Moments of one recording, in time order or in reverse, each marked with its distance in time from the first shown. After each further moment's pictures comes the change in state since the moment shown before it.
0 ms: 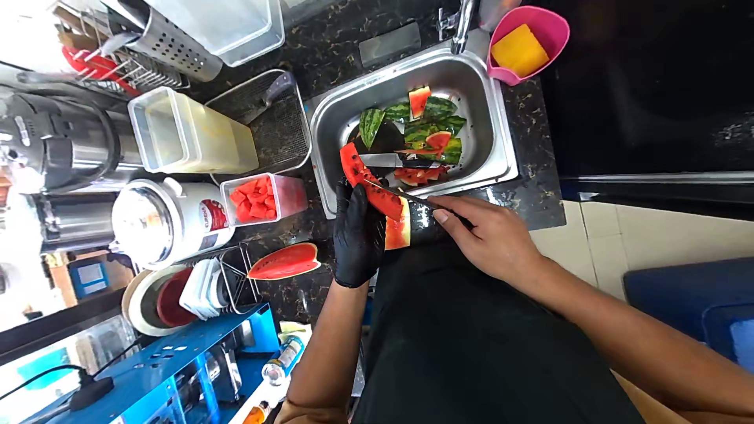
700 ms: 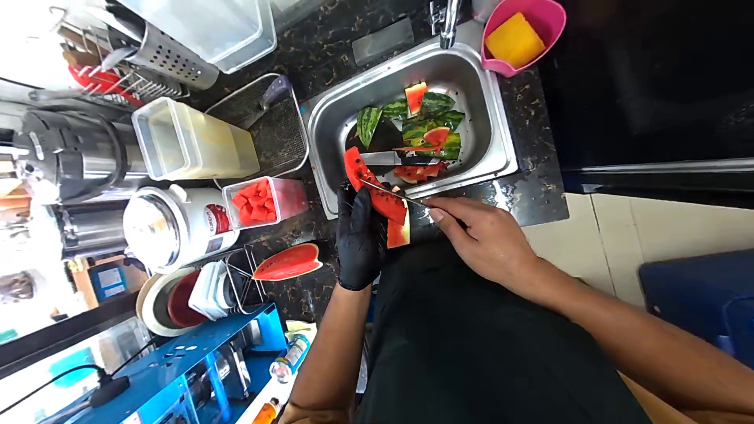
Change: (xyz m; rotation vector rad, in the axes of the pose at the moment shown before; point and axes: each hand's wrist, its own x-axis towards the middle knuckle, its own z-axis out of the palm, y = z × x) left_hand -0.008 -0.012 0.006 -0.016 0.002 -0.006; right_hand -0.006 0.001 0.000 0.022 -0.017 0.049
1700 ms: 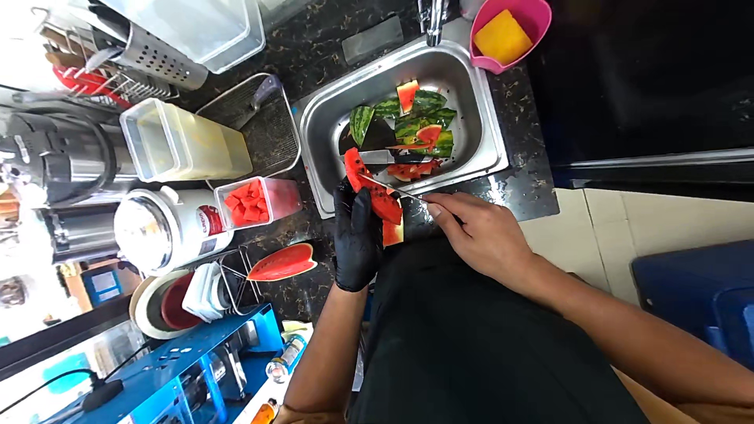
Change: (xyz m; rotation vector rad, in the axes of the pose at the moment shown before) left_hand -0.005 -0.004 0.008 0.148 -0.012 -0.004; right_hand -0.005 0.009 -0.003 -0.061 0.048 0.009
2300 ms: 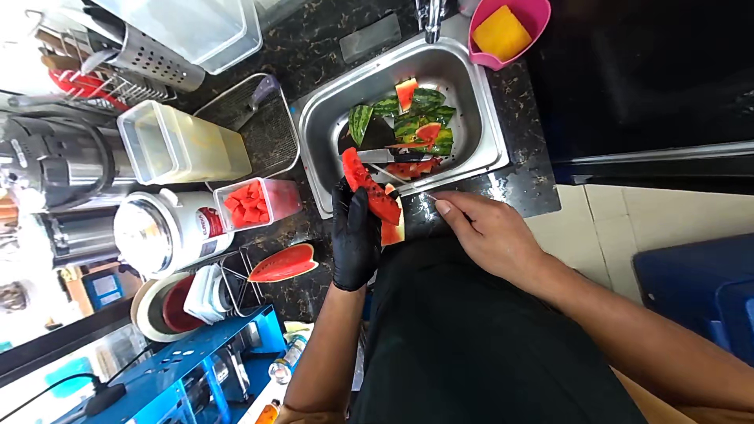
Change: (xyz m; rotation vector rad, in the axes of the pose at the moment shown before) left_hand 0.001 0.004 -0.003 -0.024 0.016 -0.050; right_hand -0.004 0.000 -0.009 0.058 -0.049 0.040
